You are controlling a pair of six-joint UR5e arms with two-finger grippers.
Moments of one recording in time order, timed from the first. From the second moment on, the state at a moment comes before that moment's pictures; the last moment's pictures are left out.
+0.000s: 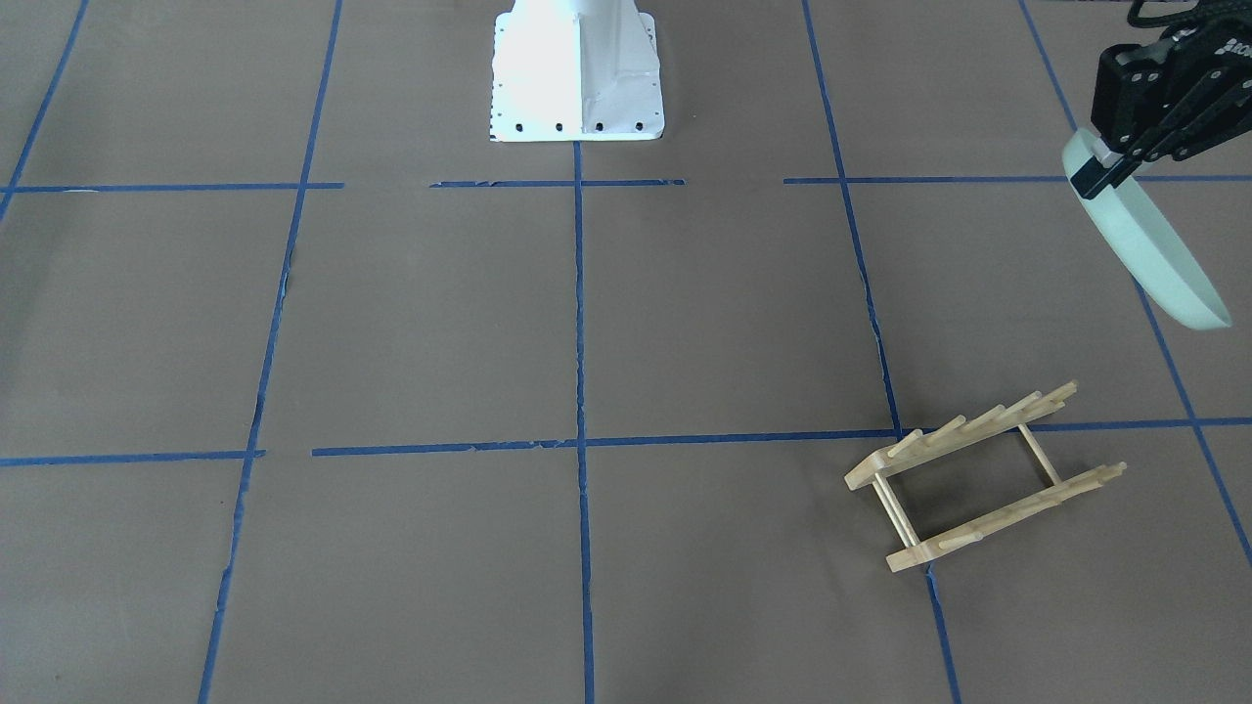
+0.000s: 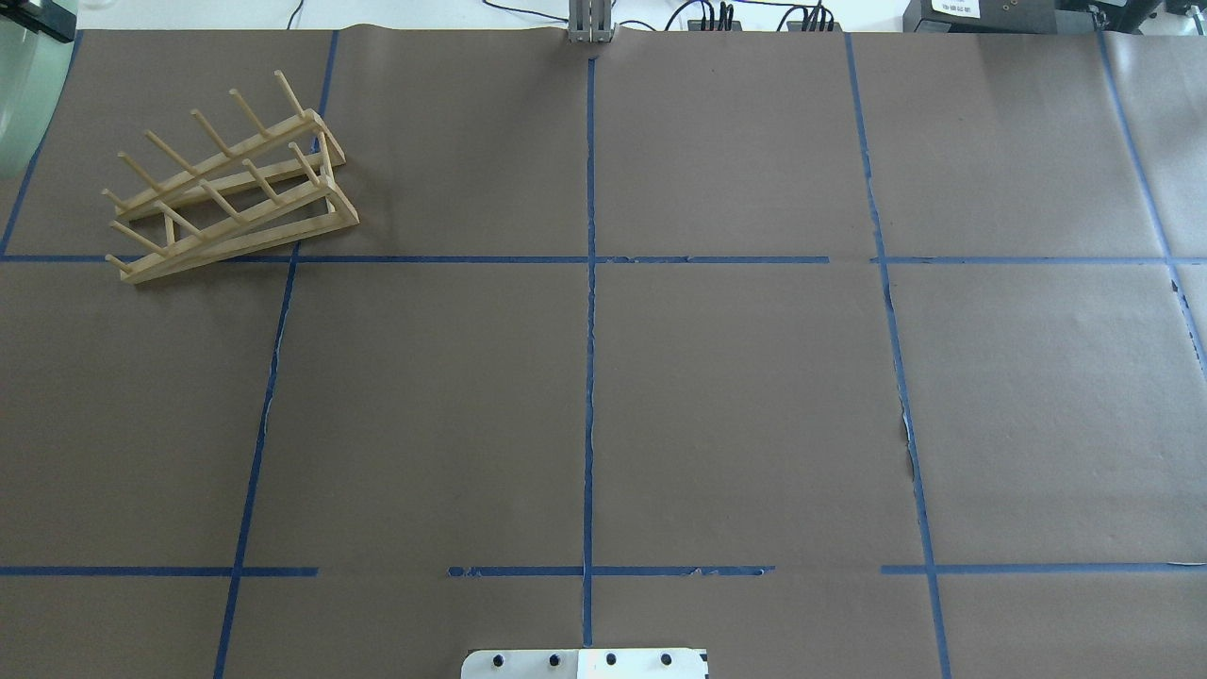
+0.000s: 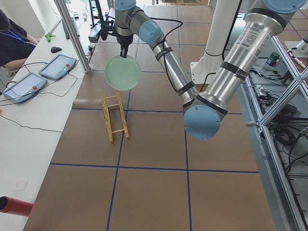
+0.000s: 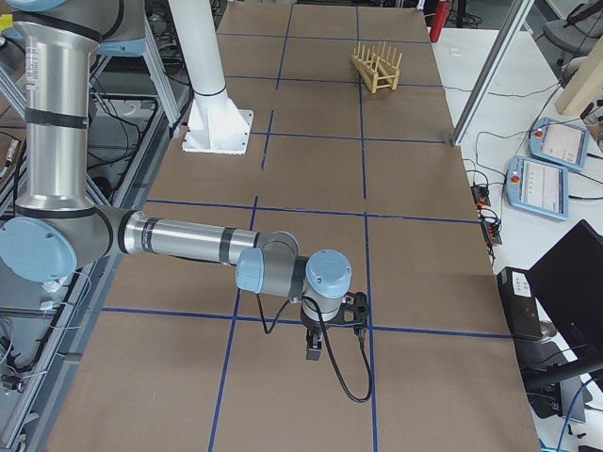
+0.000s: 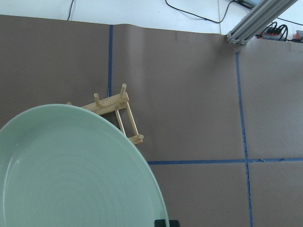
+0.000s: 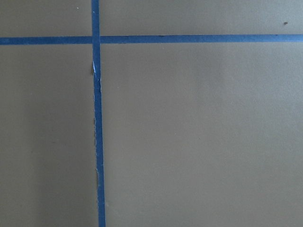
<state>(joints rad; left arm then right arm) -1.37 -2.02 -2.04 -1.37 -2.57 -0.67 1.61 -1.68 1.60 -1.60 2.30 -0.07</state>
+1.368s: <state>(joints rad) -1.55 -1.98 -1.82 -1.63 -2.93 -0.71 1.61 -1.68 1.60 -1.60 2.30 -0.07</state>
